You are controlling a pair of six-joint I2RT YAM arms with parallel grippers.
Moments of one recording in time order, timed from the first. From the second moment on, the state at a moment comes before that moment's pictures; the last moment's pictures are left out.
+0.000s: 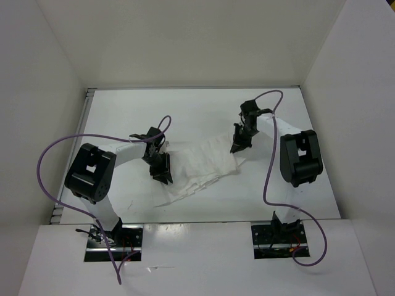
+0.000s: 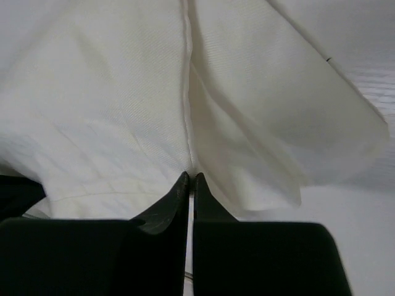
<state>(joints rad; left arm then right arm) -0.38 1.75 0.98 -0.64 0.37 -0.51 0.22 1.89 1.31 -0.71 -0.28 0.43</state>
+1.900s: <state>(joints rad) -0.36 2.05 1.43 -0.62 0.41 -0.53 0.27 1.76 1.07 -0.68 -0.27 0.52</state>
